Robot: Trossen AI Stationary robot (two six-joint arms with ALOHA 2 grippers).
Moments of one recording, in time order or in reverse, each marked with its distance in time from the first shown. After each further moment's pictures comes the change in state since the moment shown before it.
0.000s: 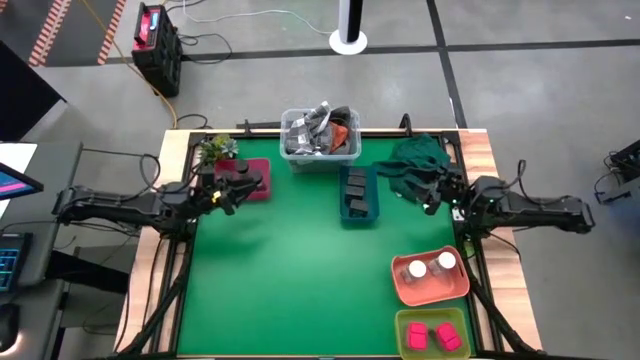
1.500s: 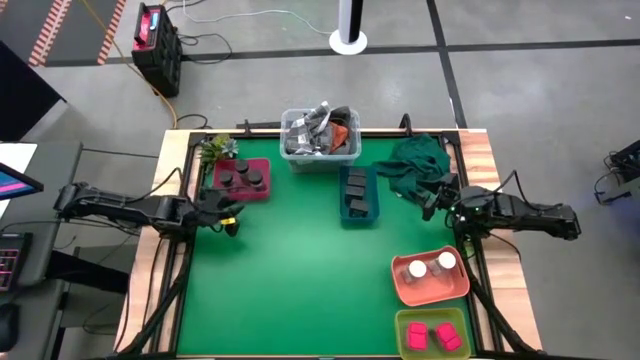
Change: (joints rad) left arm -0.056 0.000 -0.105 -0.683 -0.103 0.100; right arm -0.006 -0.247 -0.077 -0.577 0.126 0.101
